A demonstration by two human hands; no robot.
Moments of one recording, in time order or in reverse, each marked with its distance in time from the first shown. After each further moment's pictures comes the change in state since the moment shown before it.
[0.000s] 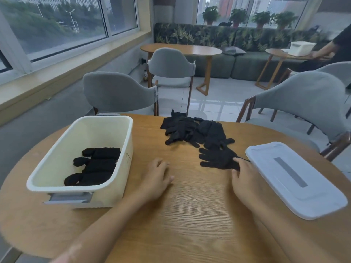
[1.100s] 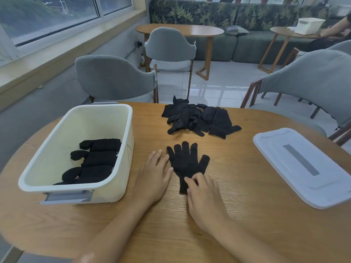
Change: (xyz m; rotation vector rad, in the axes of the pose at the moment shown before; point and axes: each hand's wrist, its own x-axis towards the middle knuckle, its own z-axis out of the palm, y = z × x) left_hand -0.004 -0.035 0.030 0.154 0.202 0.064; right_hand -0.098 -0.088 0.066 -0.183 -0.193 -0.458
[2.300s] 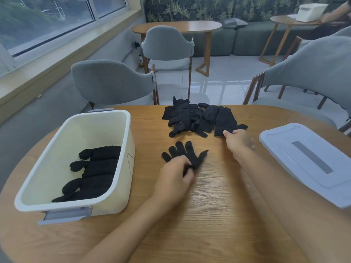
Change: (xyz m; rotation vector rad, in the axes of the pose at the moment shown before) left_hand 0.008 0.067 -0.038 -0.389 -0.019 0.071; right_hand 0.167 0.131 -0.027 0.401 0.141 0.992
